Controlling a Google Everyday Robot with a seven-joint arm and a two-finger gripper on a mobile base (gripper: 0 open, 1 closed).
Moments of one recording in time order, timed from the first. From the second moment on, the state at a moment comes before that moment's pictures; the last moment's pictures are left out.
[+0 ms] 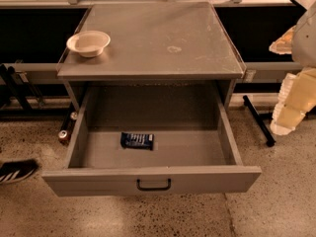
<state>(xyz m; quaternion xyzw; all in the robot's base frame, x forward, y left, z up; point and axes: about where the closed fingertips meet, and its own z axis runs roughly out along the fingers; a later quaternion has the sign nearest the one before) 0.438 -0.216 0.978 -0.60 0.78 -0.04 0.16</state>
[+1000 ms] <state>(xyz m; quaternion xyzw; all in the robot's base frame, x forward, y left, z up) 0.488 -0.178 0.939 -0.61 0.77 0.02 0.21</state>
